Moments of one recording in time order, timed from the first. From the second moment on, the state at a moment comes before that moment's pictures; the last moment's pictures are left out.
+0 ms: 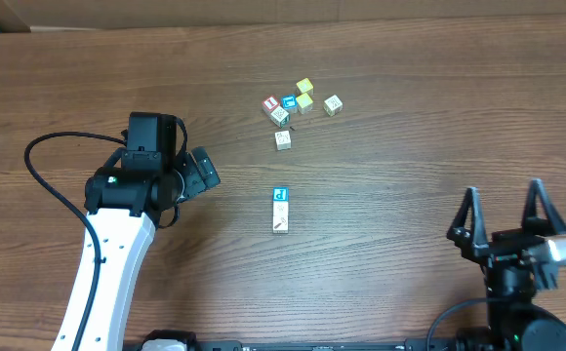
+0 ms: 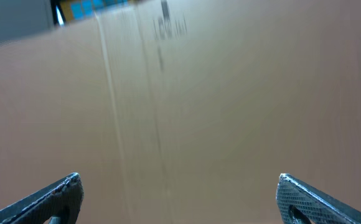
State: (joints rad) left arm -0.08 1.29 1.13 -1.00 -0.09 -0.55; right arm 0.03 0.02 0.11 0.33 -0.05 0.23
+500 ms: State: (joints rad) left arm -0.08 1.29 1.13 -1.00 -0.09 -0.55; right arm 0.03 0.01 0.02 0.00 -0.05 0.18
